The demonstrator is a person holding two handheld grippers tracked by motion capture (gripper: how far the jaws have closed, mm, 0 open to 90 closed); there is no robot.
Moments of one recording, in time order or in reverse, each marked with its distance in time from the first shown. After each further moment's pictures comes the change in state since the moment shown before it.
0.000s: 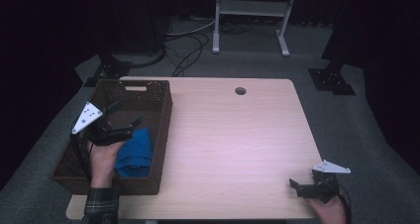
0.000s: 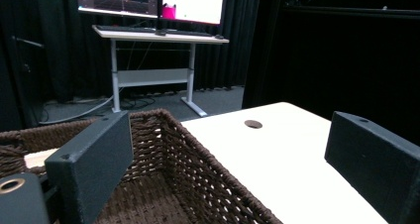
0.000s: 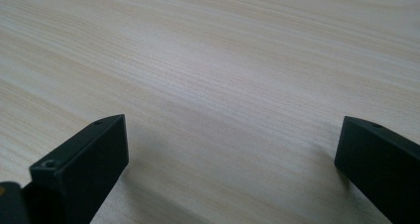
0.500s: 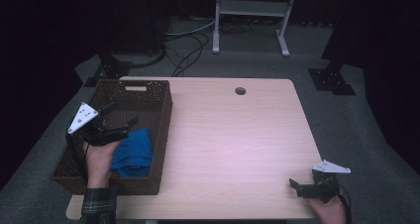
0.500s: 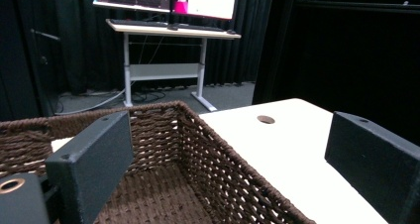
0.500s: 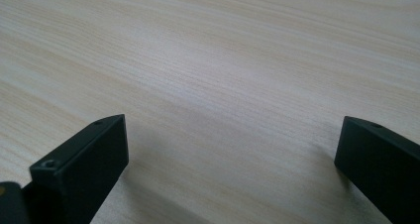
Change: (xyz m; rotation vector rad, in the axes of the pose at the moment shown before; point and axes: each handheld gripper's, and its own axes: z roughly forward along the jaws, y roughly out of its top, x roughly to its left) left arm 0.009 -0.001 -0.006 0.021 0.048 -0.014; right arm 0.000 0.000 0.000 0.001 0.000 0.002
